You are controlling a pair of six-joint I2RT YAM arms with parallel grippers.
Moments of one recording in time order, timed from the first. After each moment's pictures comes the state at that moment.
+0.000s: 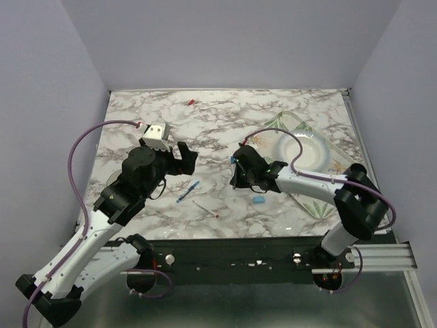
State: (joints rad) left arm -0.64 0.79 0.95 -0.38 -0.16 -0.35; right arm 0.84 1.55 0.94 -0.21 0.14 0.68
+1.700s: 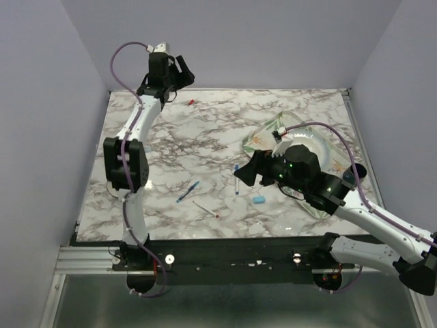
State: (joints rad) left arm -0.16 1.98 1.85 -0.20 0.10 -0.49; right arm 0.84 0.98 0.89 -0.29 0.03 0.64
